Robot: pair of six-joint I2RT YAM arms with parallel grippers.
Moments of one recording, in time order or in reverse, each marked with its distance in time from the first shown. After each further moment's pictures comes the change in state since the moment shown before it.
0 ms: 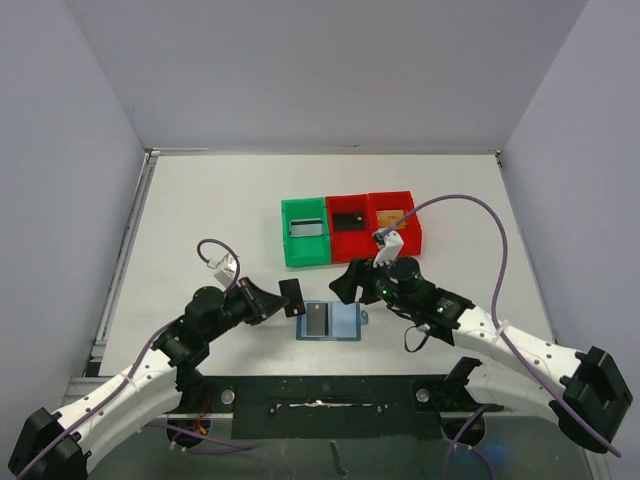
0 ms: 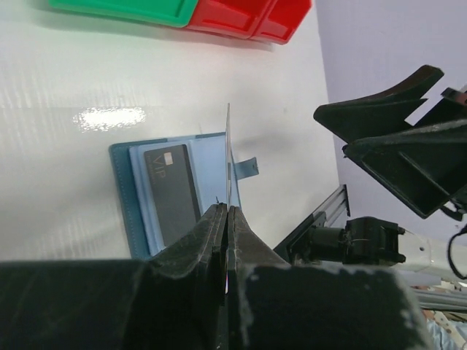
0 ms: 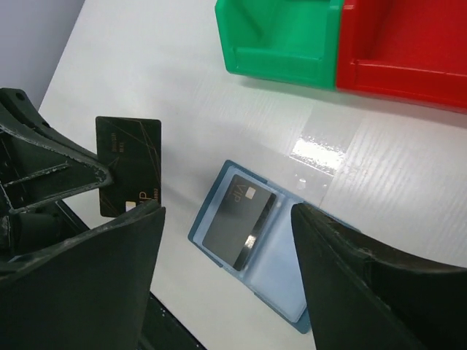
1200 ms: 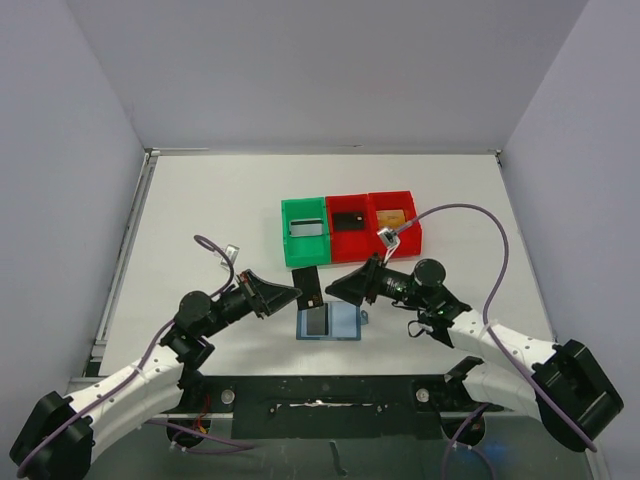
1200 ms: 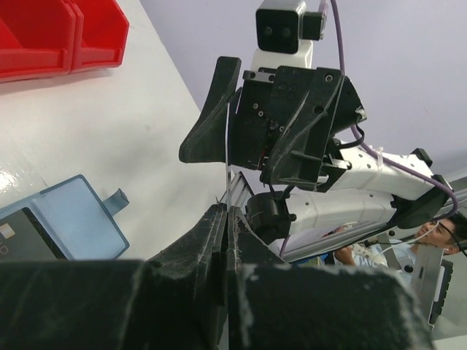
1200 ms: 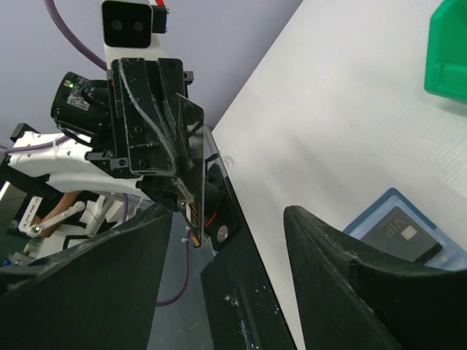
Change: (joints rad) left arm 0.000 0.084 -0.050 0.571 0.224 -0.090; right arm -0.191 -0.007 -0.261 0.698 -0.589 0.283
